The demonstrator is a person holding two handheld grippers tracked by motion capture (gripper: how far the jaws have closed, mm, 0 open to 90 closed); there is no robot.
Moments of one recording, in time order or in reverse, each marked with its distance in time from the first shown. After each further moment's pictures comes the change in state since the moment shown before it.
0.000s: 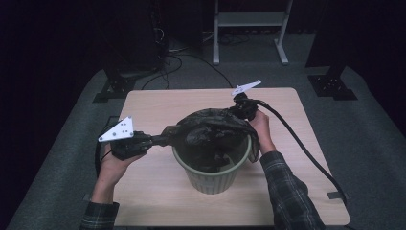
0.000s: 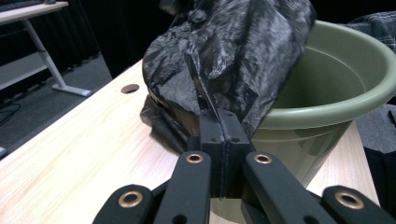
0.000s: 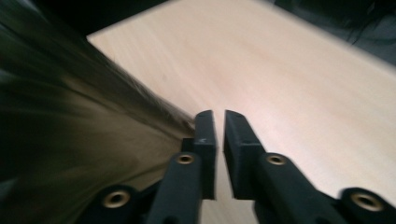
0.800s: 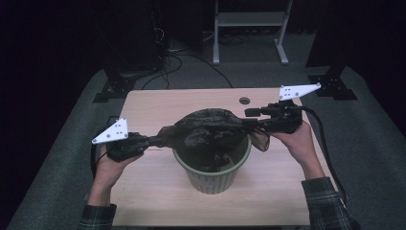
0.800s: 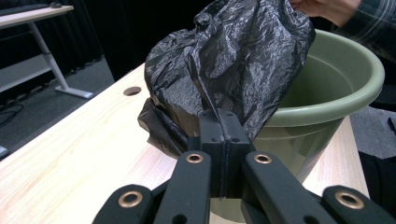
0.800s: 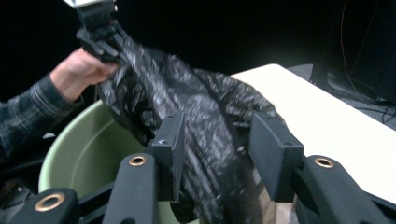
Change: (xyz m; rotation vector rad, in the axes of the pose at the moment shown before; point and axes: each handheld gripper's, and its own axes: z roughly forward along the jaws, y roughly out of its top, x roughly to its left) left arm -0.004 -0.001 -0.009 -0.017 0.009 -0.014; right arm 0.069 -0.016 -0.146 -0.254 0.170 -0.100
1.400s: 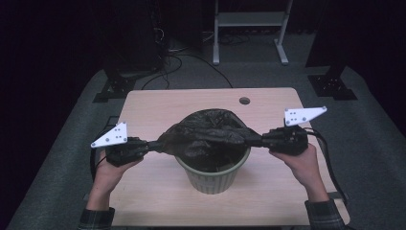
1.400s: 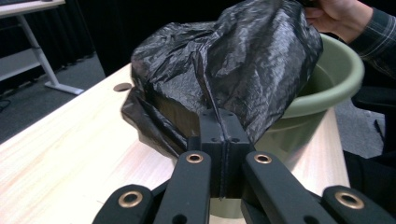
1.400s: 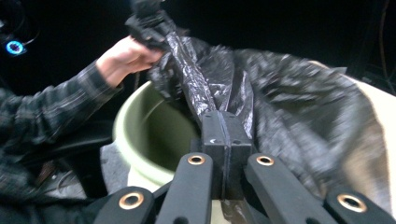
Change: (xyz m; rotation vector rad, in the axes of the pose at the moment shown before) left arm -0.011 -0.005 -0.003 0.005 -0.030 -0.027; right arm 0.041 -0.035 -0.010 -0.022 0.102 -0.010
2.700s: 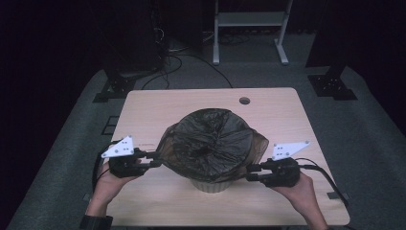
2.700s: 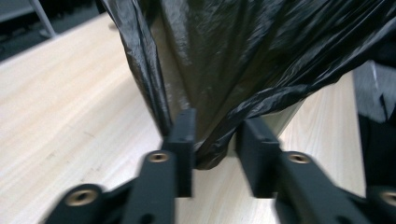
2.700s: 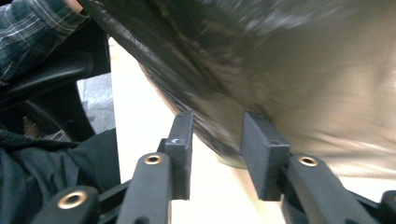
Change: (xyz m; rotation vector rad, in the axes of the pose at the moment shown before) left arm -0.003 -0.042 0.000 0.119 0.033 -0.065; right arm 0.021 -0.083 0.021 0.208 -0.101 0.082
